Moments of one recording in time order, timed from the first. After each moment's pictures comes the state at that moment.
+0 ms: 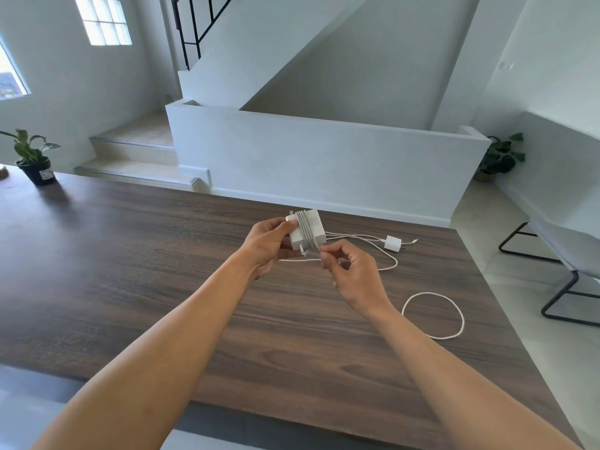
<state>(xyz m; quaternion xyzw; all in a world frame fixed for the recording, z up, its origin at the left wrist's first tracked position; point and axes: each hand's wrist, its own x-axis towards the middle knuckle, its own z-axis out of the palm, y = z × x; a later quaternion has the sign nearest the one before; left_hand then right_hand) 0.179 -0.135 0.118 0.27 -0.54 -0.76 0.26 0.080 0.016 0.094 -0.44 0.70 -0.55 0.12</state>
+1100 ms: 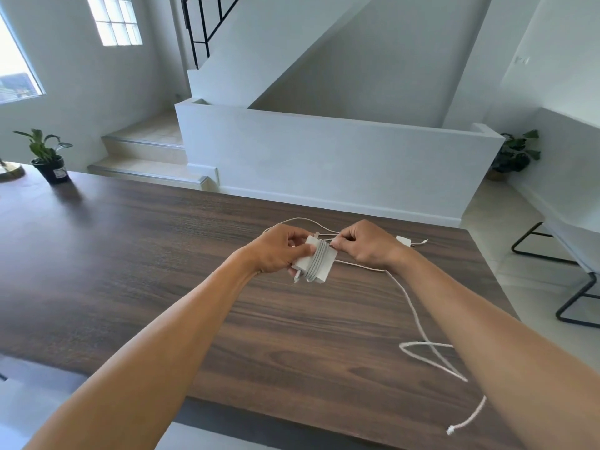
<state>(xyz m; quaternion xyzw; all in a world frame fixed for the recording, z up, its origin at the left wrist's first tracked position) 0.193 -0.143 0.122 0.20 -0.80 -0.56 0.11 0.041 -0.010 0.154 -0.52 0.80 -0.24 0.18</state>
